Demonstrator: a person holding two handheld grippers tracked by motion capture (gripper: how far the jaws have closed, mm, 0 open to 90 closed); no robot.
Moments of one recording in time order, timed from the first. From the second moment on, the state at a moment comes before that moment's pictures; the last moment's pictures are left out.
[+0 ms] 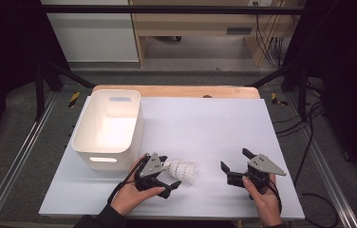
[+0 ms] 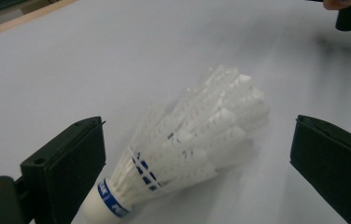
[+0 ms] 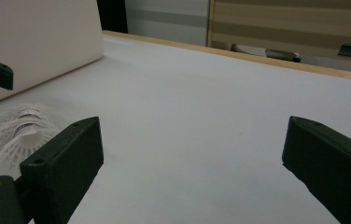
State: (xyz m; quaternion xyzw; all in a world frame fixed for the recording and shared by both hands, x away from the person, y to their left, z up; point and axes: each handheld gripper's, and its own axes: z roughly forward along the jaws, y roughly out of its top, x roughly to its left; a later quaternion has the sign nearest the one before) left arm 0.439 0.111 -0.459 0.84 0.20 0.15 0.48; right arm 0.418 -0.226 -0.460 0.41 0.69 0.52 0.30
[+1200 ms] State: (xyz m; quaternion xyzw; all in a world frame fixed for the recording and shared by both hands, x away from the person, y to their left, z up) left arm 0.466 0.076 -0.483 0.88 0.15 0.11 0.44; right arm 0.419 -0.222 -0.463 0.40 0.70 0.52 0.28
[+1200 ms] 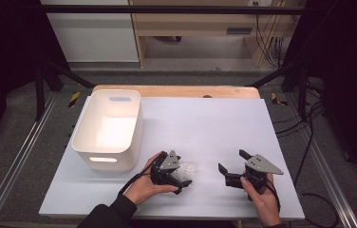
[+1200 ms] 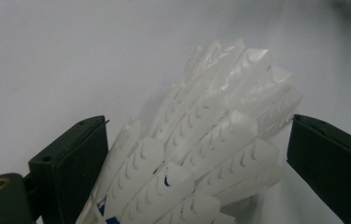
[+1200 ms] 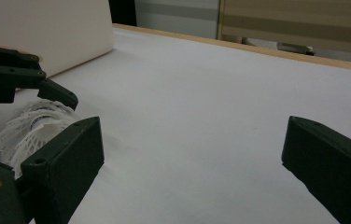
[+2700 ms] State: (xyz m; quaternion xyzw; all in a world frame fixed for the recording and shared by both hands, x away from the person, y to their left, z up) left arm 0.454 0.060 -0.481 0.89 0.13 0.17 0.41; right arm 0.419 -0.224 -0.462 0.40 0.70 0.52 0.28
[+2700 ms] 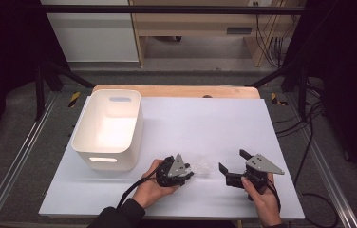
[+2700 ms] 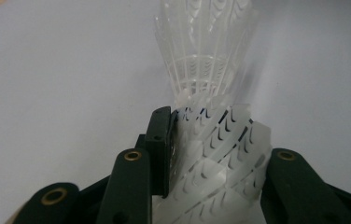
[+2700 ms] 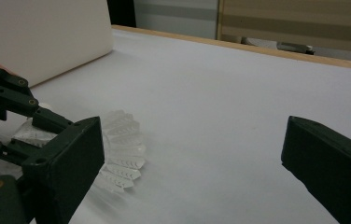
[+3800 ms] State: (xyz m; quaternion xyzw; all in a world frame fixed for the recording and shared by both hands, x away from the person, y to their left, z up) left arm 0.459 0.055 -0.472 0.88 0.15 0.16 0.41; right arm 0.418 -0.229 -0.459 0.41 0.69 0.53 0.28
